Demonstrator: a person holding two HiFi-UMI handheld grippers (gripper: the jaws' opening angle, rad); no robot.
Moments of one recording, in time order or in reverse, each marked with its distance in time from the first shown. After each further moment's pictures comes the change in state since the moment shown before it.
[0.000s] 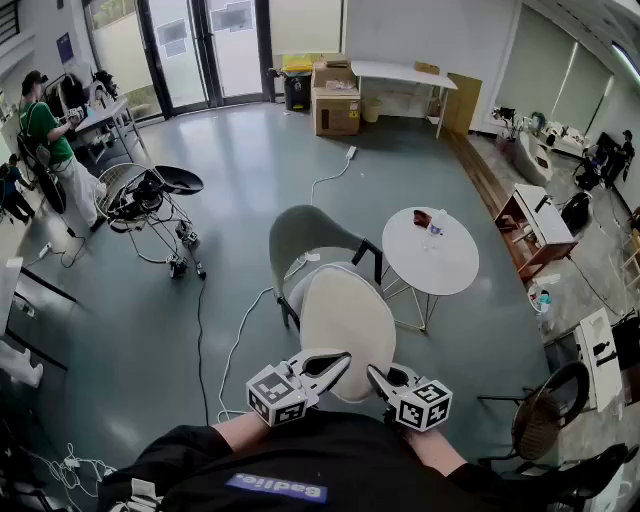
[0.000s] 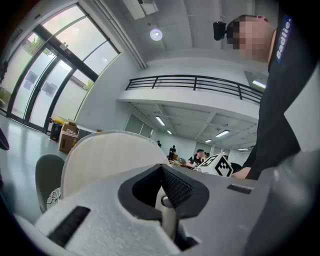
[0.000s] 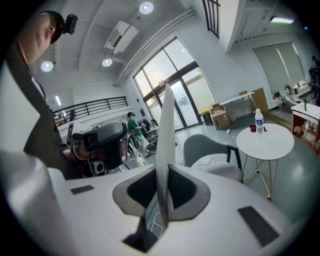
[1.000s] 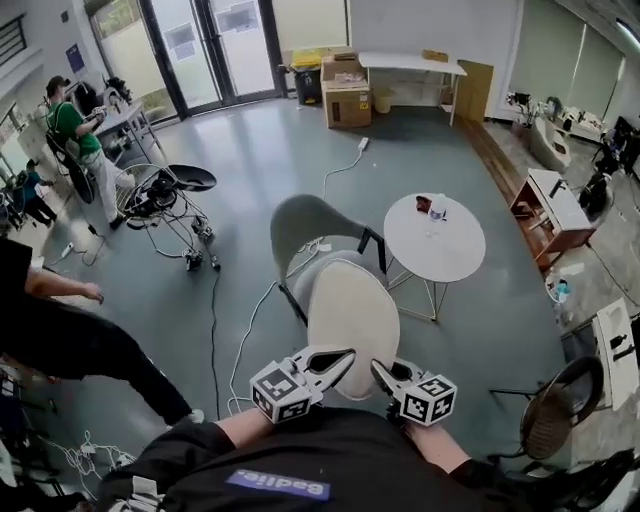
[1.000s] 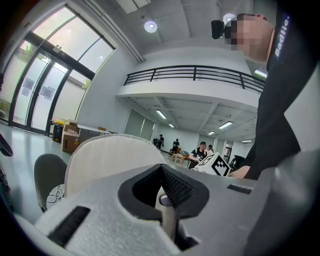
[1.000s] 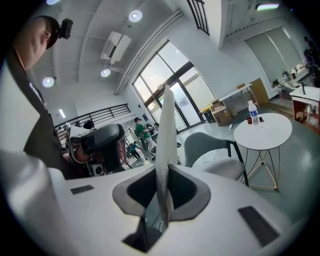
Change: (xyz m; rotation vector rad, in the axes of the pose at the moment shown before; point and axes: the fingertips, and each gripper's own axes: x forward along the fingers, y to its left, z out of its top) left arm 0.047 -0.055 -0.020 0.037 0.080 0.044; right arm -0.055 -0.032 -0.019 0.086 -0.032 0.076
